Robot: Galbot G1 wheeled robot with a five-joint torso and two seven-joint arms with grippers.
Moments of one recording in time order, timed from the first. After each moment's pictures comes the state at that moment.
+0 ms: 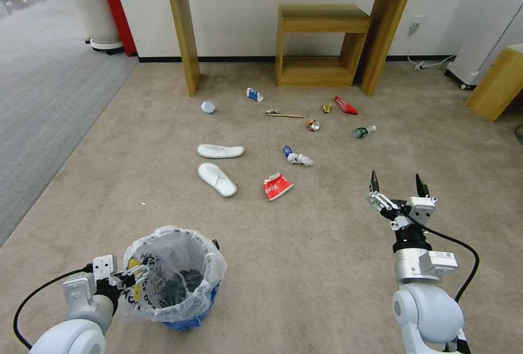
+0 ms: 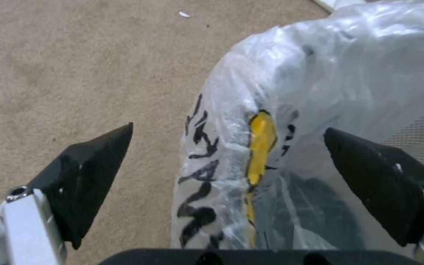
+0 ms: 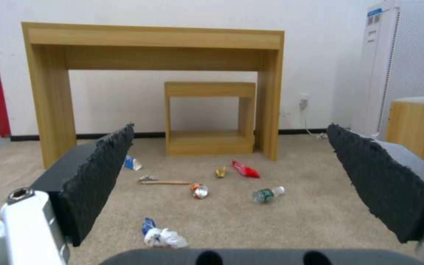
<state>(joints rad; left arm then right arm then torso) 1.65 -1.15 -0.73 -2.08 -0.65 0.56 -0.30 -1.43 1.49 0.69 2.06 0.13 0.12 0.01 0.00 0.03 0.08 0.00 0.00</state>
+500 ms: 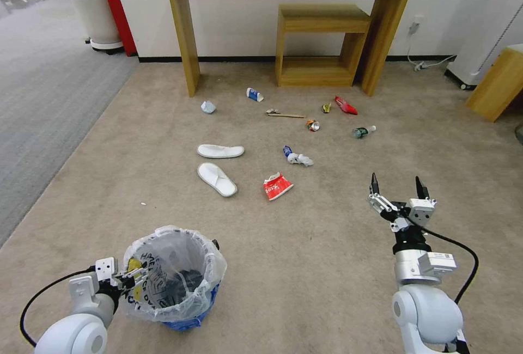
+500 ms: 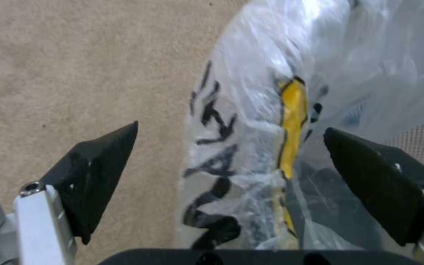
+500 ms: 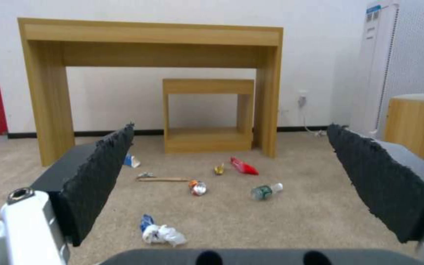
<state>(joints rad) 1.62 -1.13 -0.70 -2.00 -0.67 0.54 -0.30 -1.42 1.49 0.69 2.04 0.12 0.12 0.01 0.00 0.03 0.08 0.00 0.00</state>
